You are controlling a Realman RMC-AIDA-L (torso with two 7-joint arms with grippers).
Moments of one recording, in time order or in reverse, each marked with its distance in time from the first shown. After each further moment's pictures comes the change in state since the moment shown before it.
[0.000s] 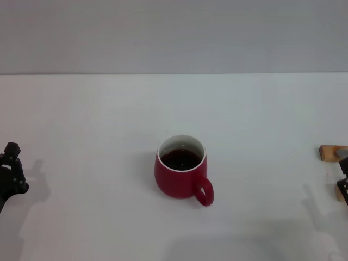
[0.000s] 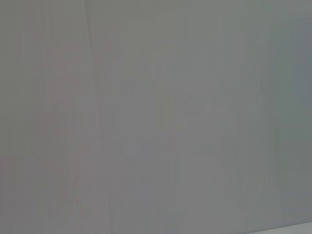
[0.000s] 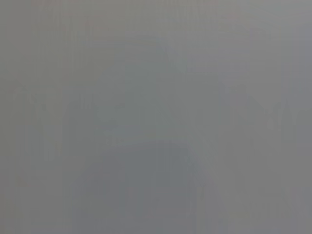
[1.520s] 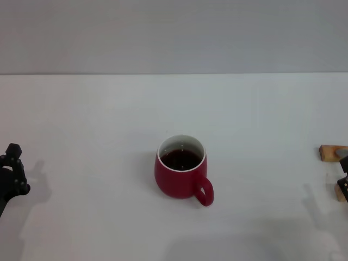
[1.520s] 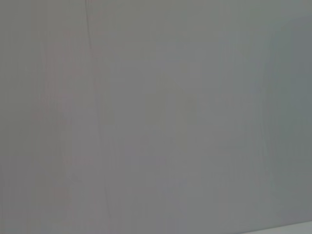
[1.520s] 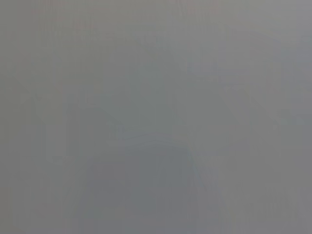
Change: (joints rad) left arm 0.005 -0.002 0.005 -0.007 0.000 -0.001 0.000; right arm 0.006 -0.002 0.000 -0.008 -0.001 -0.003 0.000
